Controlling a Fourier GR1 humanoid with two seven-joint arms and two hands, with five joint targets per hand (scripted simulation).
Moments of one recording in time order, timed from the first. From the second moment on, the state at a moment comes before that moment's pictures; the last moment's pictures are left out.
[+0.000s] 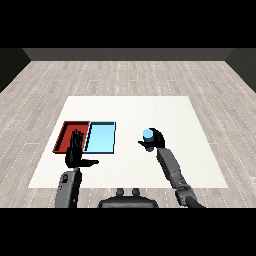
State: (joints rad) left arm 0.02 0.05 0.07 -1.58 0.17 -0.12 -0.45; right arm -0.53 -0.03 -0.05 -0.72 -0.14 0.00 -0.41
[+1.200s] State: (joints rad) left arm -0.12 0.01 -0.12 -1.43 0.12 -0.03 -0.35; right arm -0.47 0.00 0.17 -1.17 -0.15 -0.14 -0.31
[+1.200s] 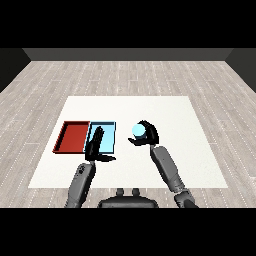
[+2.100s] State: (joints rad) left arm -0.29 0.00 -0.33 -1.21 0.20 0.18 -0.35; right arm -0.47 0.00 0.27 -1.23 -0.16 -0.19 -0.30
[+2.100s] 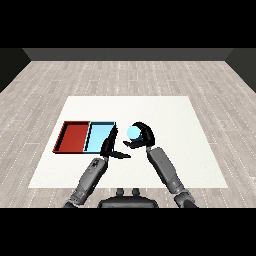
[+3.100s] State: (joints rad) left arm -0.41 0.00 -0.46 -1.06 0.31 0.27 -0.40; right arm -0.49 0.00 0.40 -1.24 -0.20 -0.24 -0.31
